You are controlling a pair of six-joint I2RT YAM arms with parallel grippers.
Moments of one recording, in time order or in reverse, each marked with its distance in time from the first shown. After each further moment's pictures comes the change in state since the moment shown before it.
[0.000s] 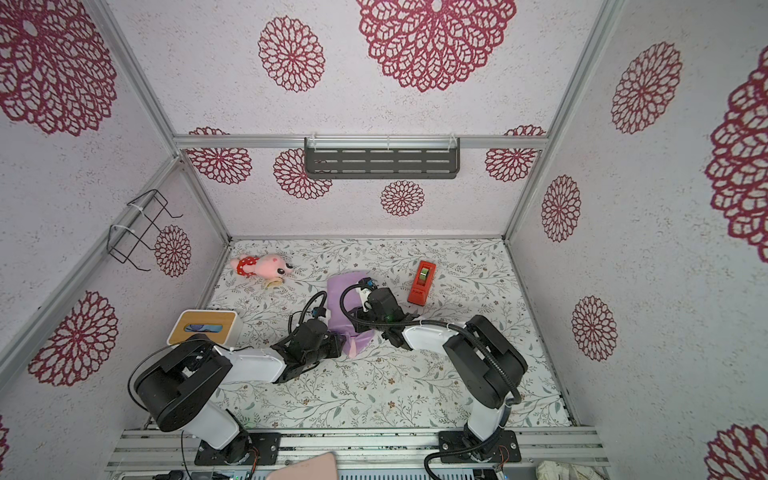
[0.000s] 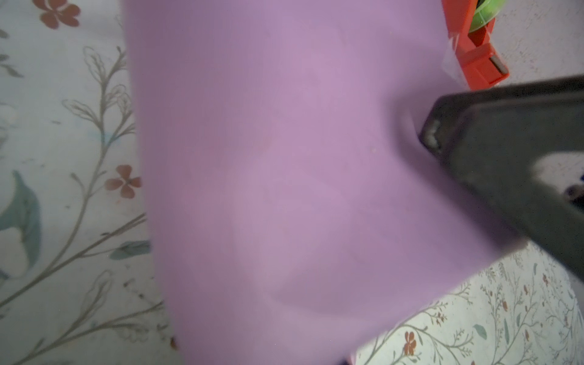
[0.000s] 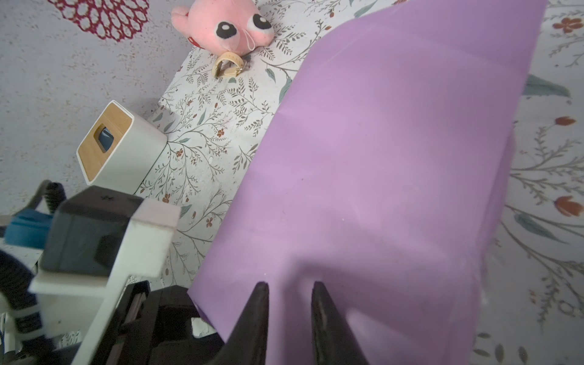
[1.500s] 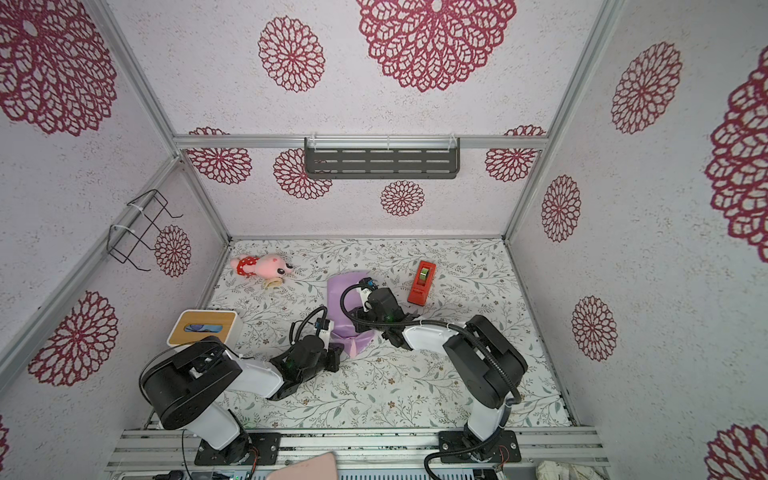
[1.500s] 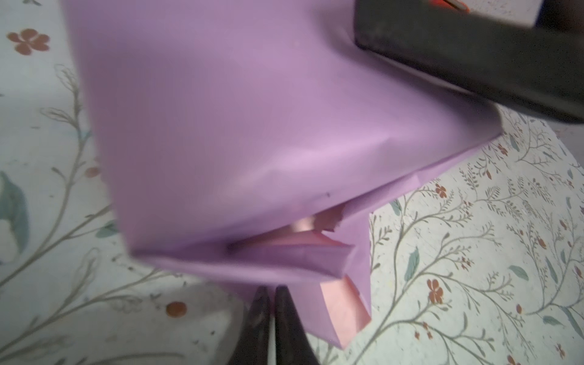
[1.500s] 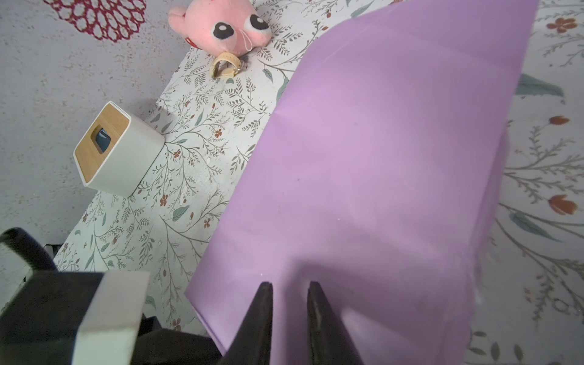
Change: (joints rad) left arm -0.085 0.029 -0.174 0.300 -0.056 0.186; right arm -0.001 0.000 -0.001 -0.001 0.006 0.001
